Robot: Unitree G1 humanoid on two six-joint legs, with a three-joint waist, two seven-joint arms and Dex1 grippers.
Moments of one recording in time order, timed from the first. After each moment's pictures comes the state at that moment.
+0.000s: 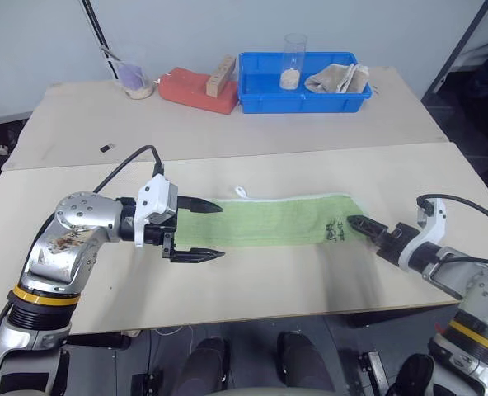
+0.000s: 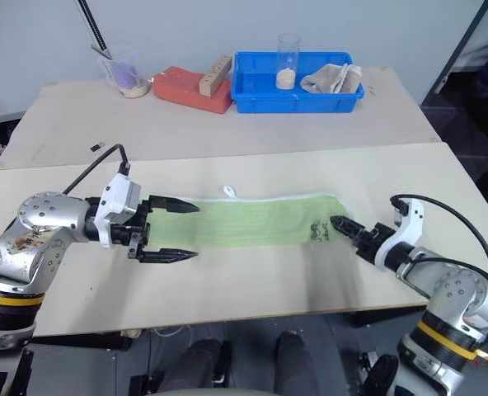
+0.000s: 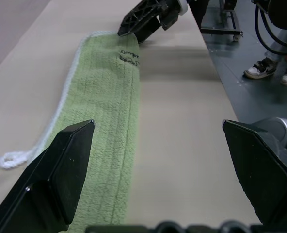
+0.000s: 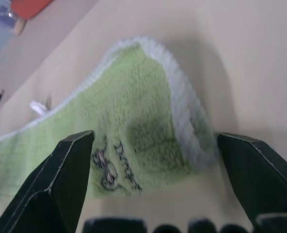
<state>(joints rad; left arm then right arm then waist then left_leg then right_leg) -0.39 0.77 -0.03 -0.23 -0.49 0.39 -1.31 -0.37 -0.32 -0.75 -0.22 0.64 1.46 0.37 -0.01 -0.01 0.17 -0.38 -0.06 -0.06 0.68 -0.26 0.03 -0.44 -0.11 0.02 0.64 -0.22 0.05</state>
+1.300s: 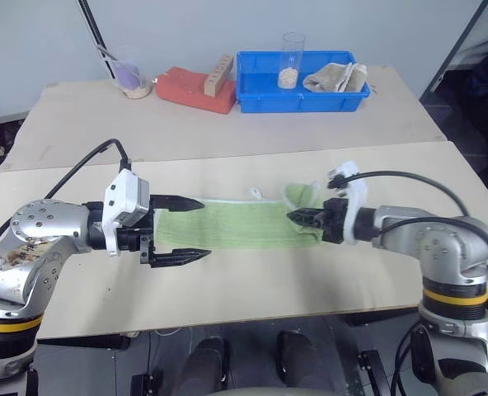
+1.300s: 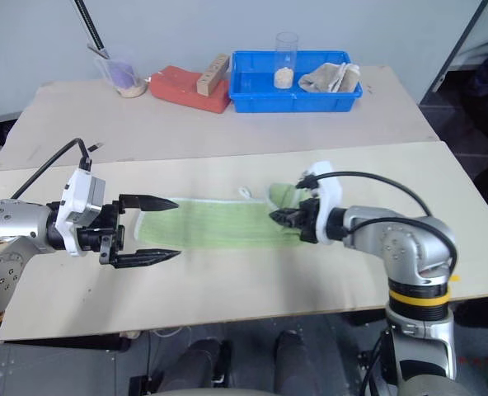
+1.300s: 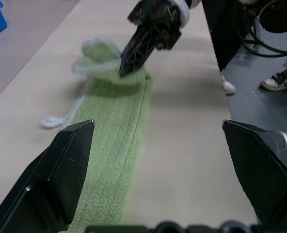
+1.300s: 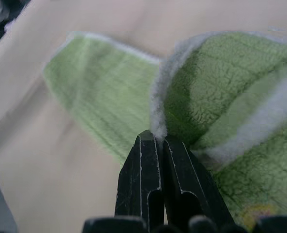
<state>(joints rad) -0.27 0.89 0.14 -0.43 -0.65 0.55 -1.18 -0.54 -0.48 -0.07 -0.31 0.74 1.34 0.49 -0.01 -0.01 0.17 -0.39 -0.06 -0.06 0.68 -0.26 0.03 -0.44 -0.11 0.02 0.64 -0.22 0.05</state>
